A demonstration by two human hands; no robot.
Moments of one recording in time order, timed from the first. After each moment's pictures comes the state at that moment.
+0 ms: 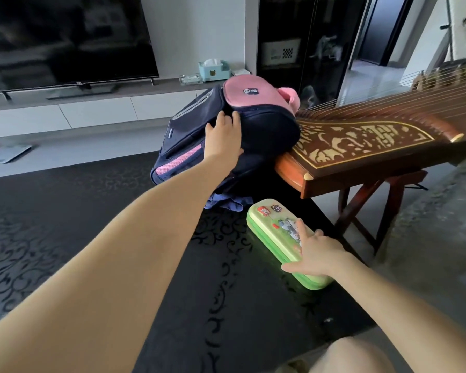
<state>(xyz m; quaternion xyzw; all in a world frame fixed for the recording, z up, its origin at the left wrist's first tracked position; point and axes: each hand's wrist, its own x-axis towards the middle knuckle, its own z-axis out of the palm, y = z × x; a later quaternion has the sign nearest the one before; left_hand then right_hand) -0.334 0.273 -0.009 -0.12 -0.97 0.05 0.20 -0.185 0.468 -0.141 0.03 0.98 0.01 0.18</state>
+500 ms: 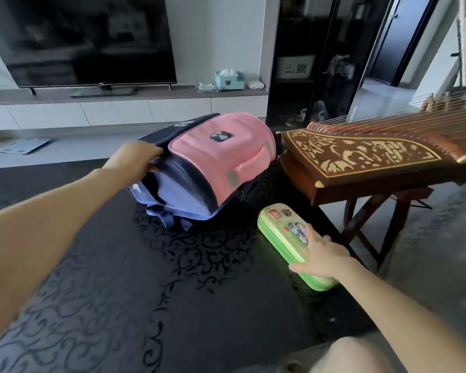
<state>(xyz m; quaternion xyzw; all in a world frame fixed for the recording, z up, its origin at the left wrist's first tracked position) -0.276 0.062 0.005 -0.14 -0.98 0.09 0.12 -0.179 0.461 -0.133 0.05 0.99 0.01 0.16</state>
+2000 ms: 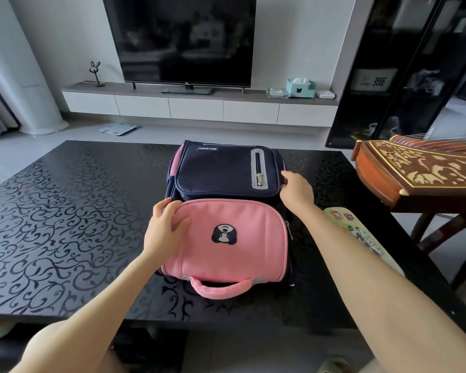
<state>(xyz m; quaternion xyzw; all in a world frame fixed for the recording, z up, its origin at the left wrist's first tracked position) -0.044 -0.037 -0.099 0.14 -0.91 -0.34 0.21 -0.192 0.215 -0.053 -0.08 0.96 -0.27 -0.10</state>
